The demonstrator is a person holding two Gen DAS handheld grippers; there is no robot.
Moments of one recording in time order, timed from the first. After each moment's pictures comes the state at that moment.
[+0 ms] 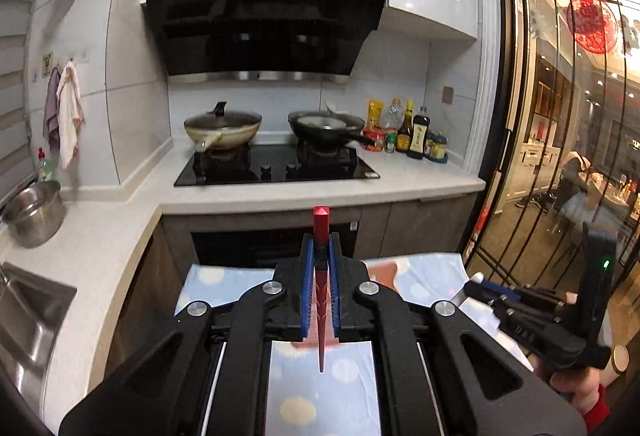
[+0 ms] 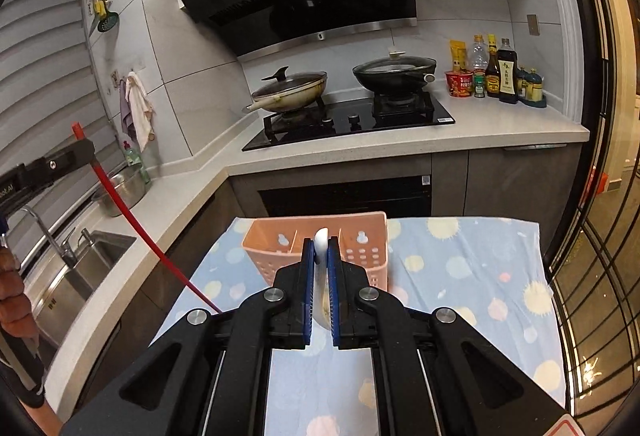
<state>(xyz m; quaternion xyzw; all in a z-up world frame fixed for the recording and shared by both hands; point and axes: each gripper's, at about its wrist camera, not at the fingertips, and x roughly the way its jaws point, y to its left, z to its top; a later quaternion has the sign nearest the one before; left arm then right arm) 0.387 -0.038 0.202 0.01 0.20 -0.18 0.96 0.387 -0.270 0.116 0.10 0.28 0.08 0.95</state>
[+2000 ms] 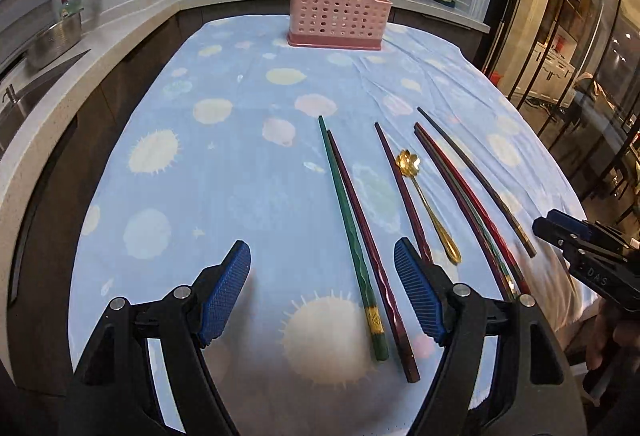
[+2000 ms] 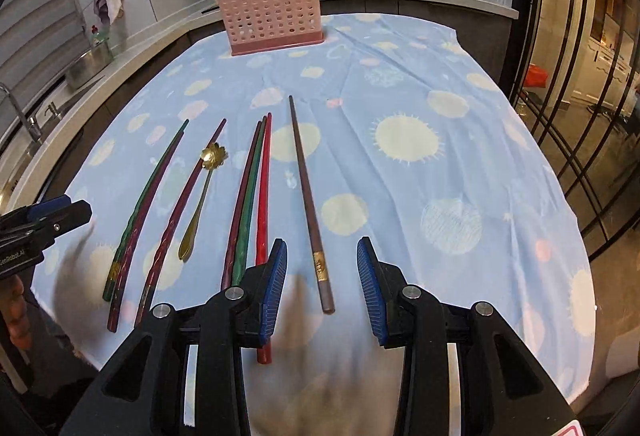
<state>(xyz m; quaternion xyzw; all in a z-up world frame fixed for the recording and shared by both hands) 0.141 0.000 -0.063 0.03 0.43 -0.15 0.89 0.101 -0.257 -0.081 0.07 0.43 -0.01 0.90</state>
